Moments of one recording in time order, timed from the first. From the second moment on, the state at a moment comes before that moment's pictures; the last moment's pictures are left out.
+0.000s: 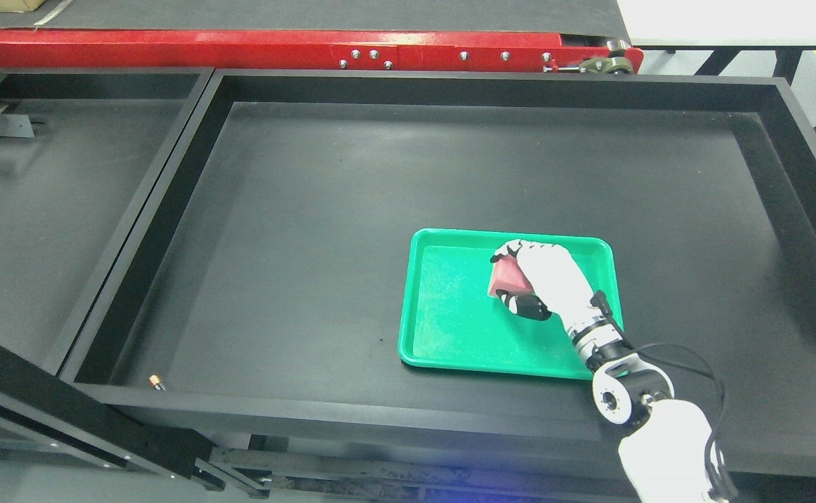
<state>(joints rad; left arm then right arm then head) 0.00 0.00 -0.08 0.00 0.13 0.01 0.18 -0.14 0.00 0.14 -1.36 1.15 -0.32 -0.01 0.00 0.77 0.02</state>
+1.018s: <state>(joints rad) 0.00 0.00 -0.08 0.00 0.13 0.01 0.18 0.07 0.00 0.03 -1.57 0.87 -0.47 -0.42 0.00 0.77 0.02</state>
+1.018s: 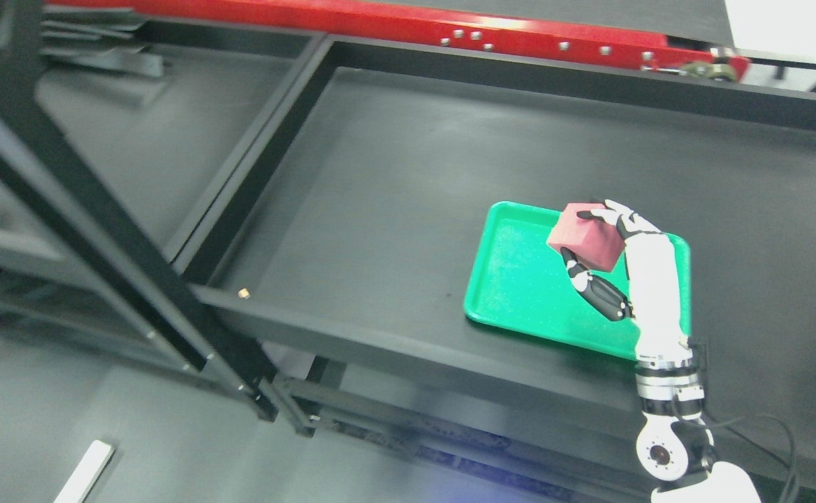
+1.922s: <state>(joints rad) 0.00 0.00 -0.08 0.00 0.13 0.01 0.18 0.12 0.00 0.00 -1.62 0.84 -0.47 -0.42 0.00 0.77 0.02</state>
